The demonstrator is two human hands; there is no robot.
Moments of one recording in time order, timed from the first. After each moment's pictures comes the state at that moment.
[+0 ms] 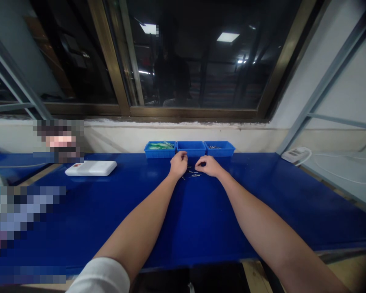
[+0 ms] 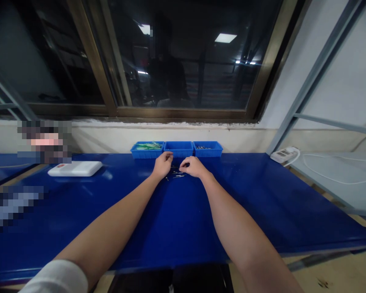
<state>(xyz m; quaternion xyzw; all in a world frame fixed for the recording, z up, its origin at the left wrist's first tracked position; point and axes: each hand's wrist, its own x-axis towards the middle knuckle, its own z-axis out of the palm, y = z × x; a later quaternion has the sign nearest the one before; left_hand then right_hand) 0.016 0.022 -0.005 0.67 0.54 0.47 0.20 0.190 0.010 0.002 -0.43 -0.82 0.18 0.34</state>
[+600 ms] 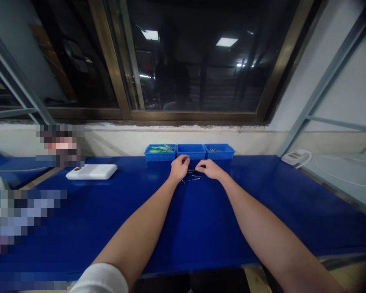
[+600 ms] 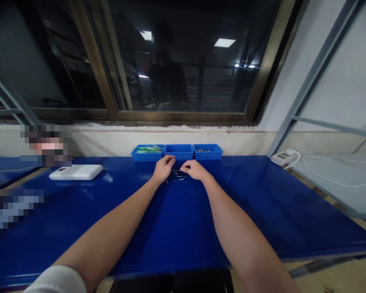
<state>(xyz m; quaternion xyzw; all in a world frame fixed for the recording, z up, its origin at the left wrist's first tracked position) 0.015 0.016 -0.004 0.69 0.50 0.49 0.21 0.192 0.015 0.000 -0.45 -0.80 0.24 0.32</state>
